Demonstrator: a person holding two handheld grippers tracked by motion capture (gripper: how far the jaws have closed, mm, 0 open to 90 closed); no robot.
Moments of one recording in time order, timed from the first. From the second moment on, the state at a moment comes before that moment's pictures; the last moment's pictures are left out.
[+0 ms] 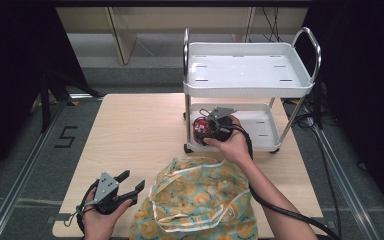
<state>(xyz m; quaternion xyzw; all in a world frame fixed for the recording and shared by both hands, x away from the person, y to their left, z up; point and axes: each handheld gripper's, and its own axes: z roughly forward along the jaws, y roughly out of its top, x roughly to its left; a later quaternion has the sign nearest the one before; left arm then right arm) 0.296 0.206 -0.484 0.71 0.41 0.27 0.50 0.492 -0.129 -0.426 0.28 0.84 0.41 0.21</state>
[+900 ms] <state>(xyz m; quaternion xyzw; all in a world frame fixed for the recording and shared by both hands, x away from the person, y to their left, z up) 0.297 0.206 -0.484 0.71 0.41 0.26 0.50 0.497 -0.130 -0.435 0.28 0.85 0.40 0.19</state>
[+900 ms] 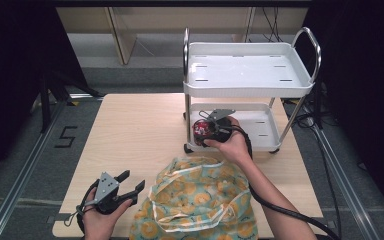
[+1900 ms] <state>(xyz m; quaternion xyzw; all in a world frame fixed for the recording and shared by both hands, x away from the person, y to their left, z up) 0.297 0.206 -0.485 0.71 0.42 0.26 0.50 0.501 -0.127 -0.444 0.29 0.85 0.40 0.17</state>
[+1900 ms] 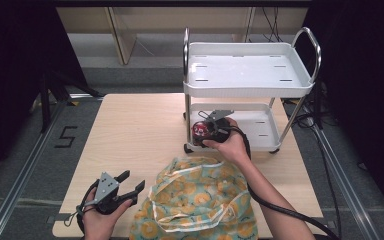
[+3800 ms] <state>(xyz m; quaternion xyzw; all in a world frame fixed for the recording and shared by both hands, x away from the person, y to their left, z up) 0.296 0.205 -0.484 0.71 0.41 0.27 0.50 0.428 -0.172 -0.408 0.31 0.82 0.44 0.21</state>
